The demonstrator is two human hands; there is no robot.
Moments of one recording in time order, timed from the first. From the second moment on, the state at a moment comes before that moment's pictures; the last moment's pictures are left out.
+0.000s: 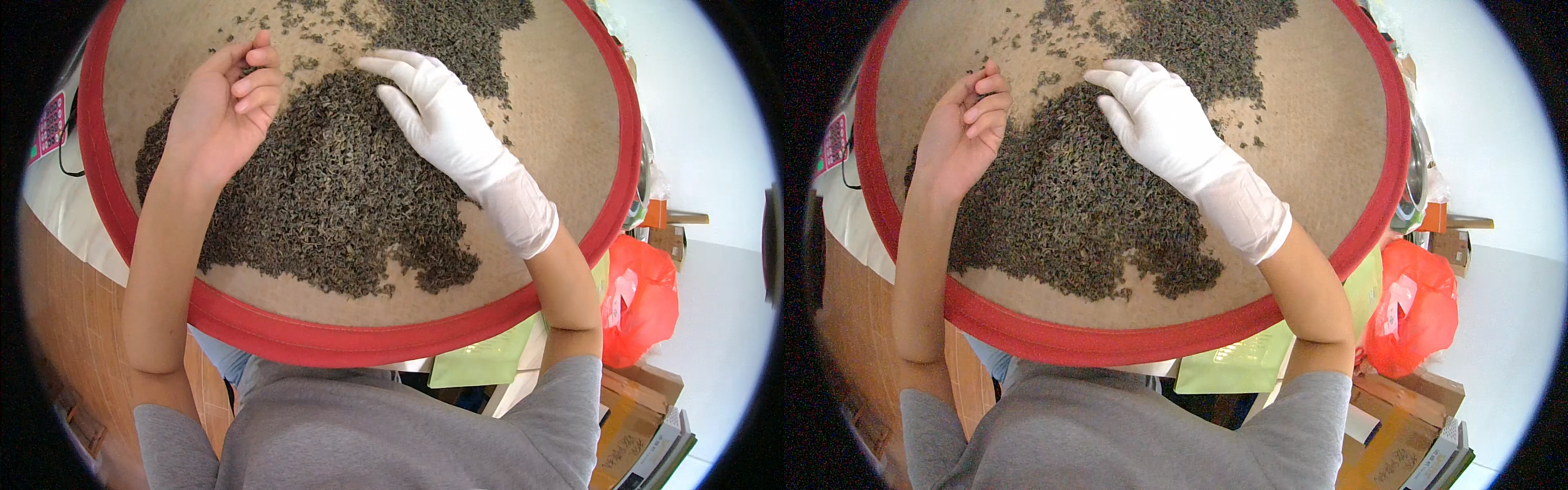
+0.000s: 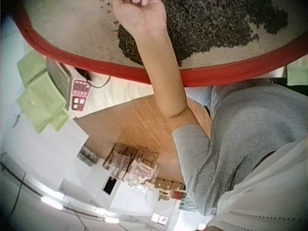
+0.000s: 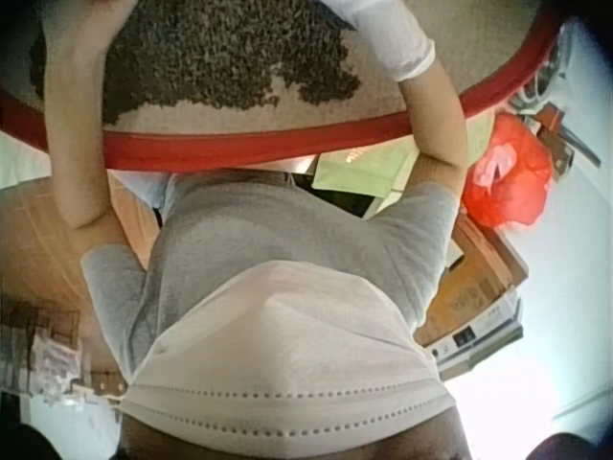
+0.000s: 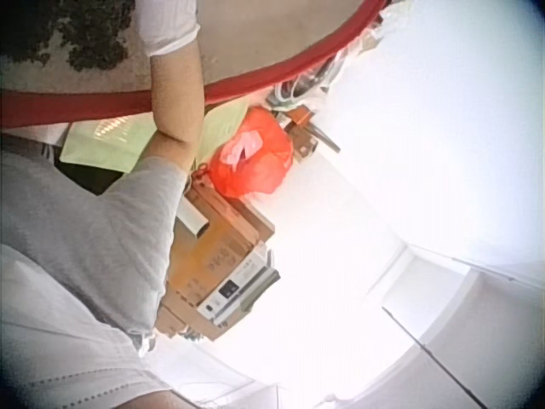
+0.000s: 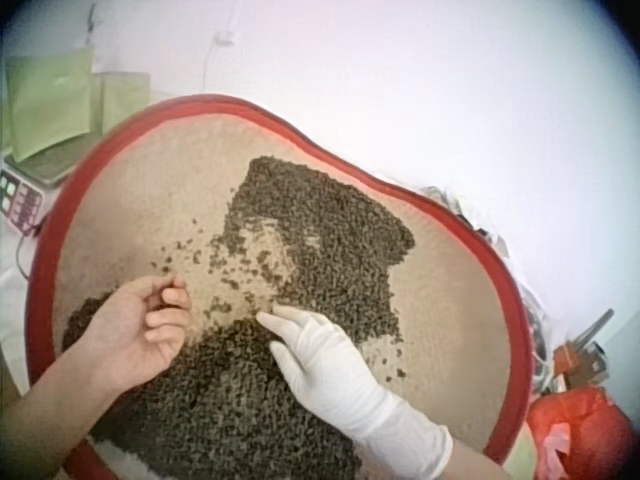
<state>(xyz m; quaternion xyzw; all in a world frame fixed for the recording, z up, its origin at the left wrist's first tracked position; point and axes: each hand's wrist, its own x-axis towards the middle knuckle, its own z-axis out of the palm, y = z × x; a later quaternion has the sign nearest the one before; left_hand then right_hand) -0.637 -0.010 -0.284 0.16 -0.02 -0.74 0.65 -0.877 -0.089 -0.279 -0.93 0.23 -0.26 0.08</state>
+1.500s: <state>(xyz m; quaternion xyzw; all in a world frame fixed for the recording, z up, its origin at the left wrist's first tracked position) -0.649 -0.015 -0.286 0.27 -0.05 -0.71 0.65 -0.926 -0.066 -0.244 -0.69 0.42 -0.22 0.55</state>
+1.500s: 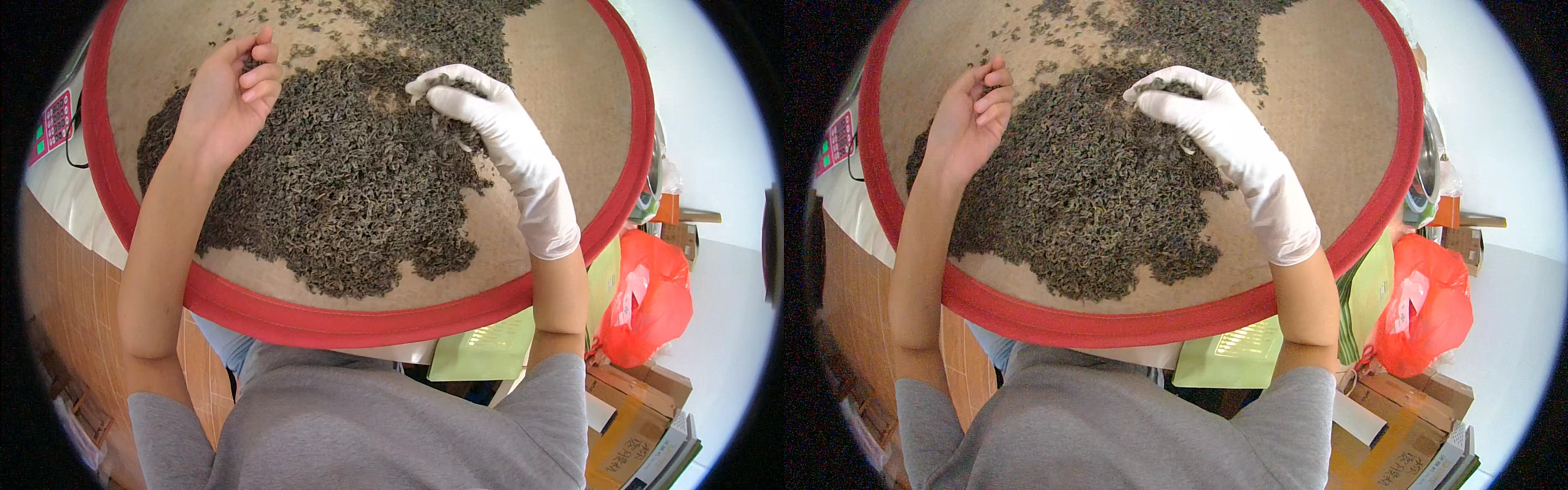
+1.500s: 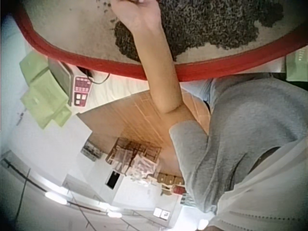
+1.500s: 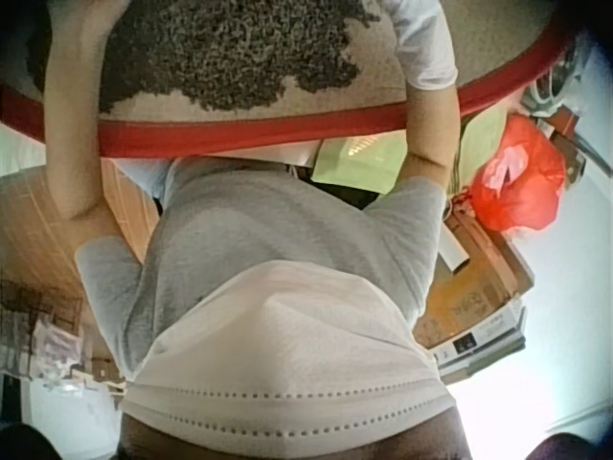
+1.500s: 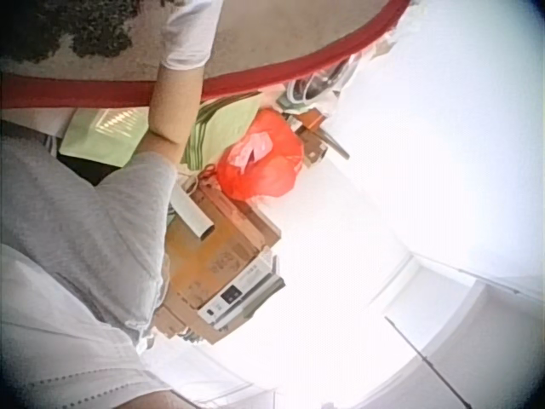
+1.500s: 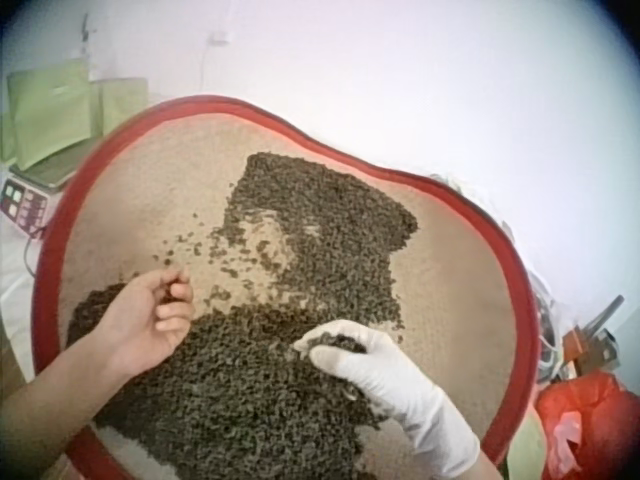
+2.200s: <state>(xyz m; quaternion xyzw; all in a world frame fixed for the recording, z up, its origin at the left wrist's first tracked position) -0.657 -0.014 -0.286 0.29 -0.05 -0.70 0.65 -0.955 -0.079 -0.256 -0.82 0.45 -0.23 0.27</state>
